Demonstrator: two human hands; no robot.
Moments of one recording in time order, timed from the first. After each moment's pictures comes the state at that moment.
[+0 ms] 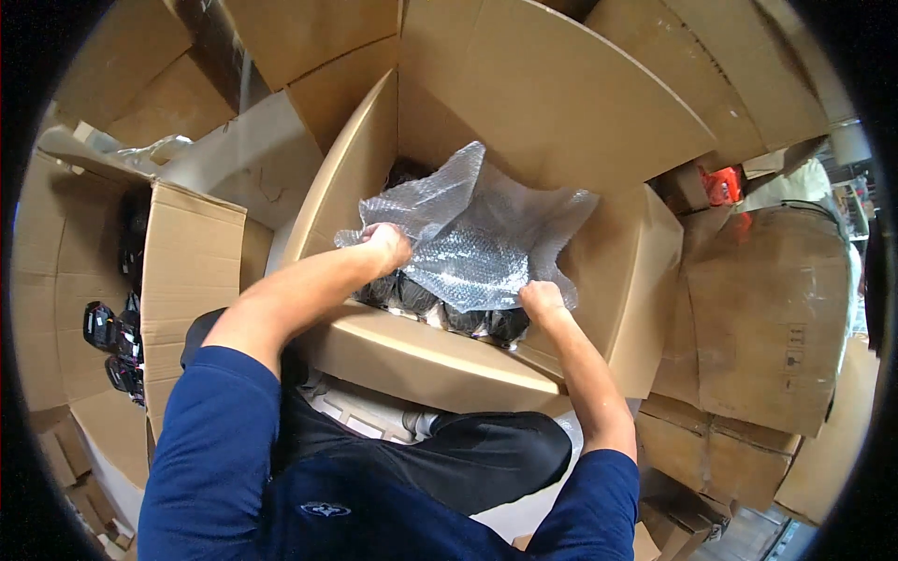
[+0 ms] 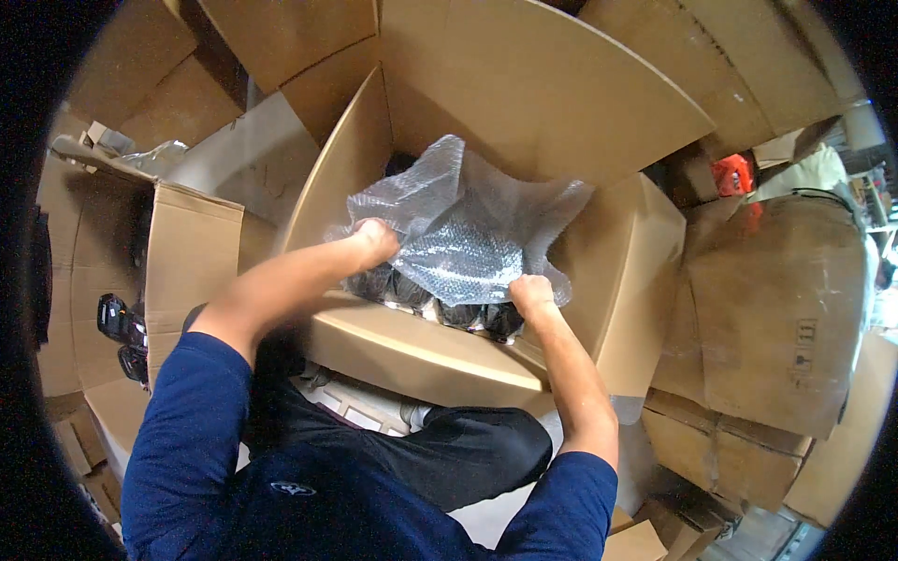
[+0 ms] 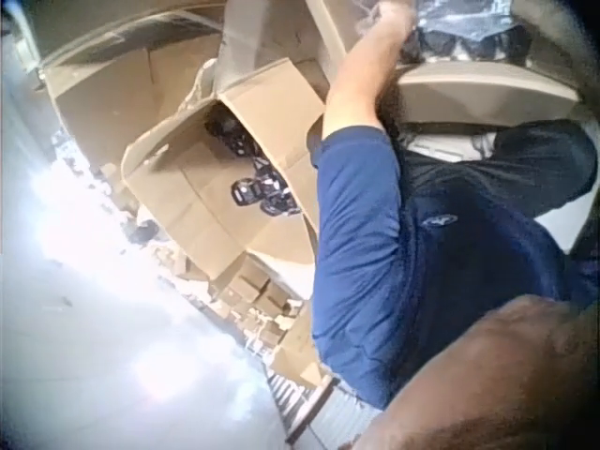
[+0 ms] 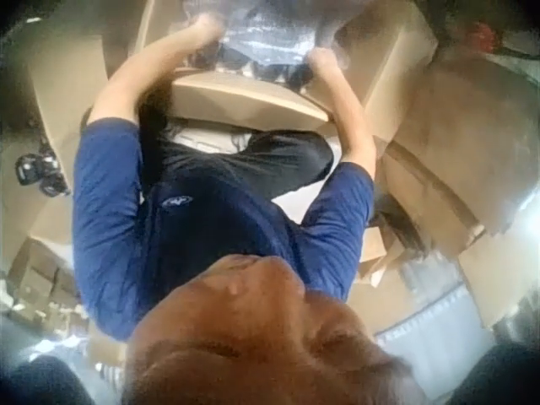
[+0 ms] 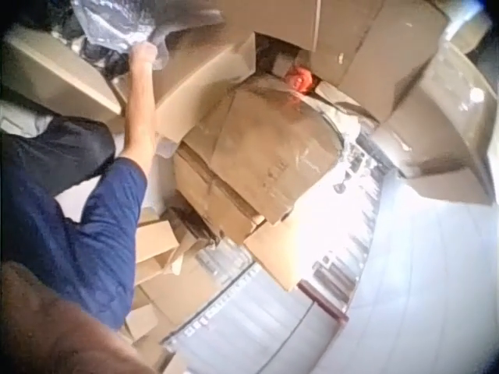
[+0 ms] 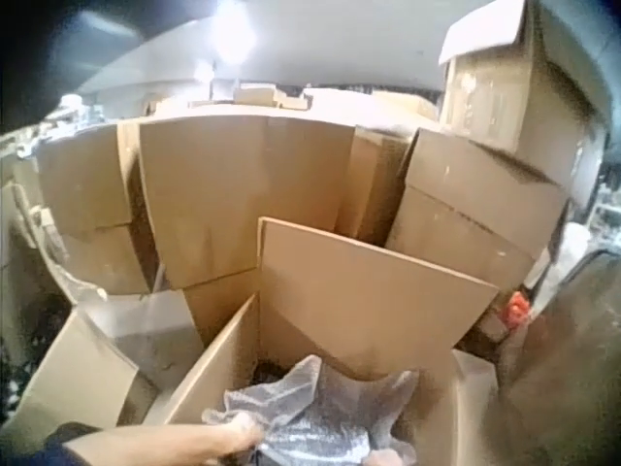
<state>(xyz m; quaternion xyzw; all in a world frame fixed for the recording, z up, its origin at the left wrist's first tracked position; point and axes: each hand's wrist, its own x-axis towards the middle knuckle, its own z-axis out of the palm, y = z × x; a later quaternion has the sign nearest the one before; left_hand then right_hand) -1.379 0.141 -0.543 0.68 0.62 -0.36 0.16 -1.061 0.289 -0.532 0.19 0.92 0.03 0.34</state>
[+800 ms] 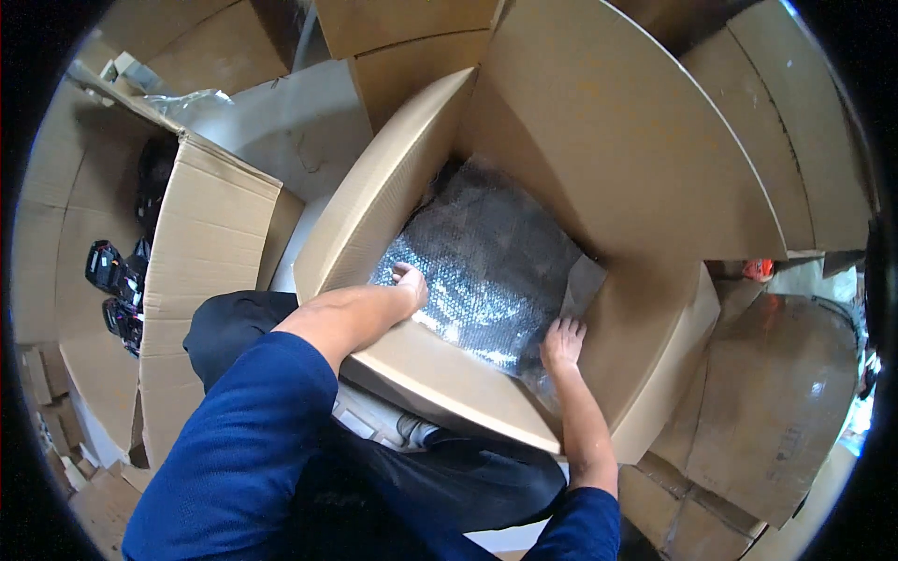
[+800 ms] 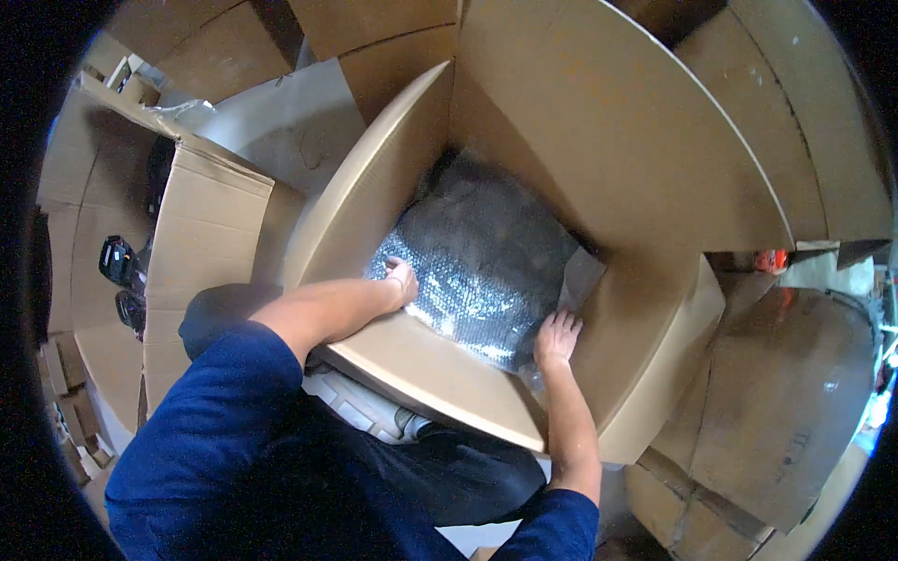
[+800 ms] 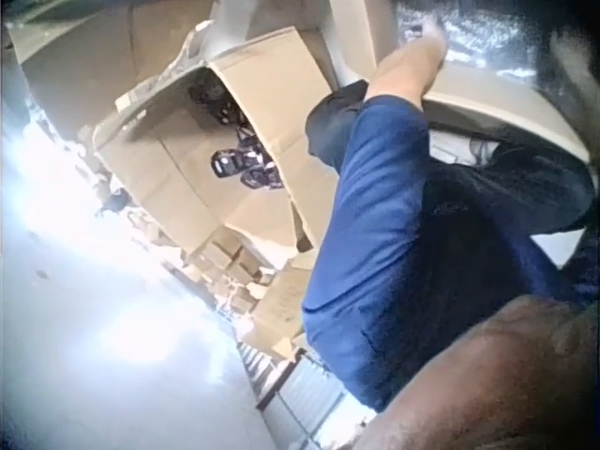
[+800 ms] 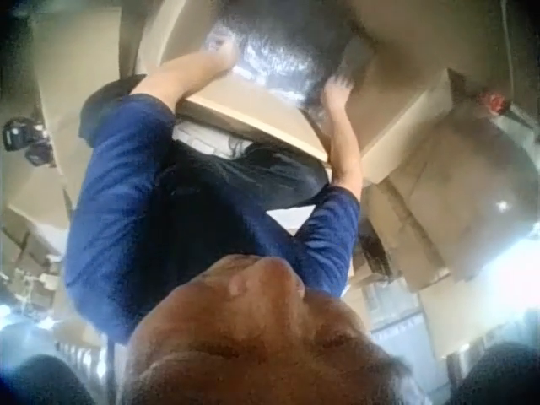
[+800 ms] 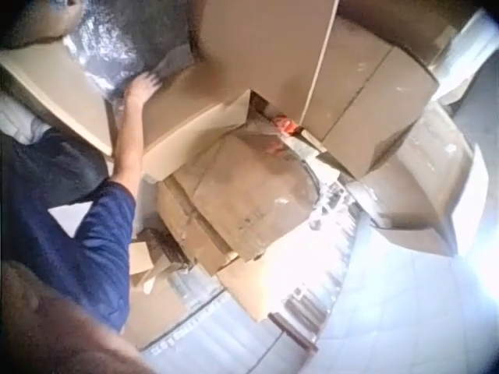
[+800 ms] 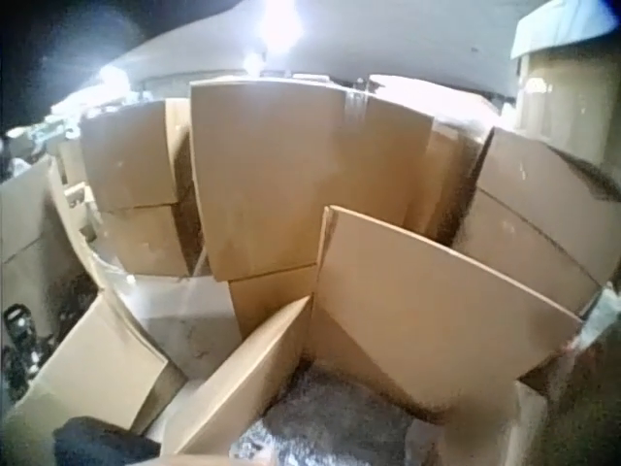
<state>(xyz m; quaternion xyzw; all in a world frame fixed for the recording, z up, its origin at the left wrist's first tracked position) -1.343 0.094 -0.658 0.66 0.55 -0.46 0.24 -1.034 0.280 -0.600 0.33 0.90 0.13 0.24</state>
